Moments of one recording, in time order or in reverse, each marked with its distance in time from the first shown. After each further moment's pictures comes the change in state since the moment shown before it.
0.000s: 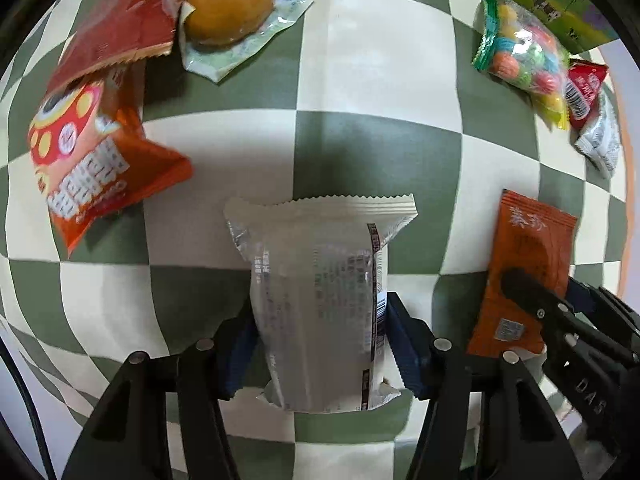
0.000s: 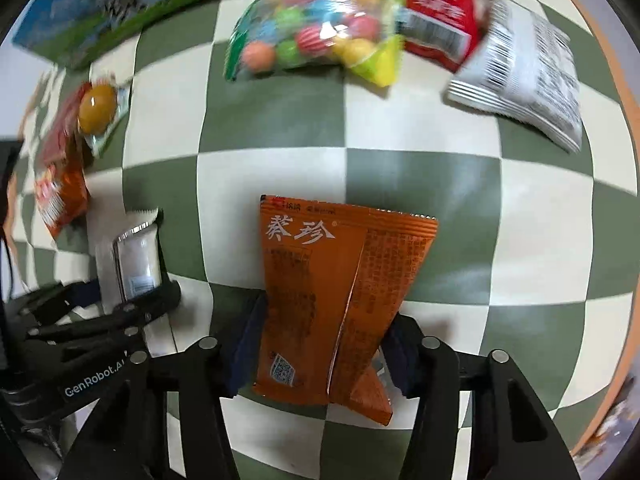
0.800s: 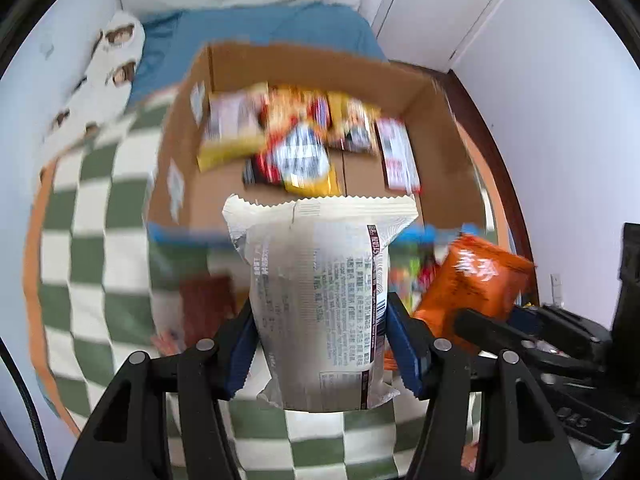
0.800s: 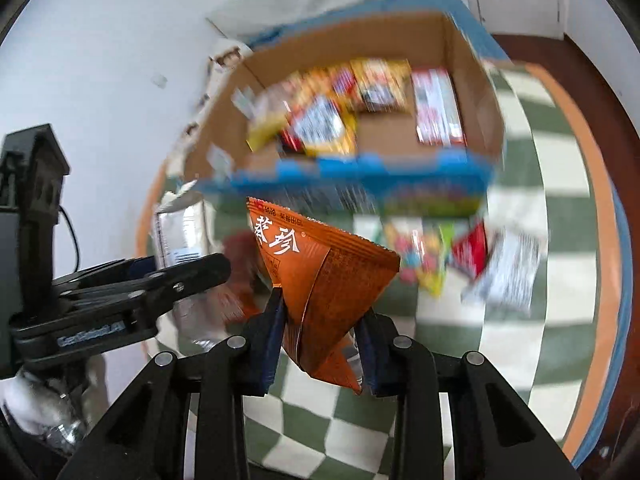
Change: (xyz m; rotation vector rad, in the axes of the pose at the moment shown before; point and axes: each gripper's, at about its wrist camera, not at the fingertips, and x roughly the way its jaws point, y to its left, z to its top) left arm -0.243 0.024 0.100 0.120 -0.379 -0.111; right arm -0.209 0.042 0.093 -0.098 -0.275 0.278
